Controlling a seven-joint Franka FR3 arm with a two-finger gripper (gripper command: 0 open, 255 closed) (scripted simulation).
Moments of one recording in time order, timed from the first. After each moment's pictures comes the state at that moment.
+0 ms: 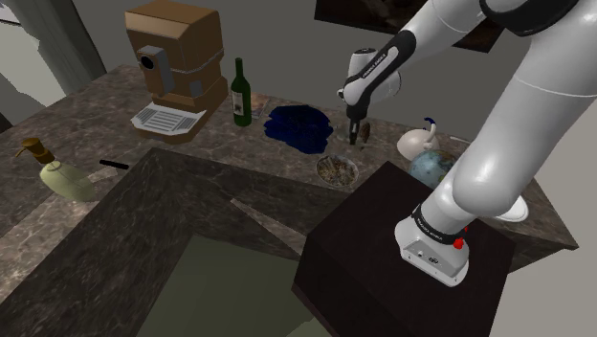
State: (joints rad) arm 0.07 0.14 -0.42 -2.53 -0.11 2.53 -0.78
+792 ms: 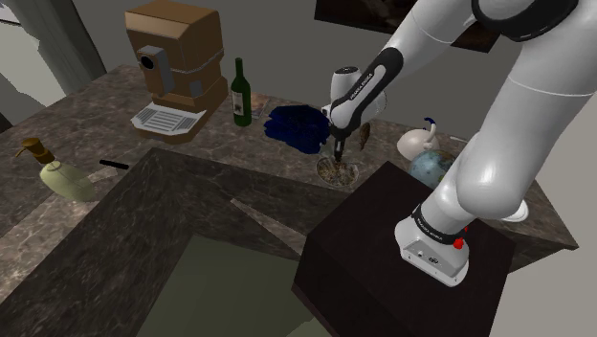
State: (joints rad) arm 0.18 0.18 -0.33 -2.61 -0.07 2.63 -0.60
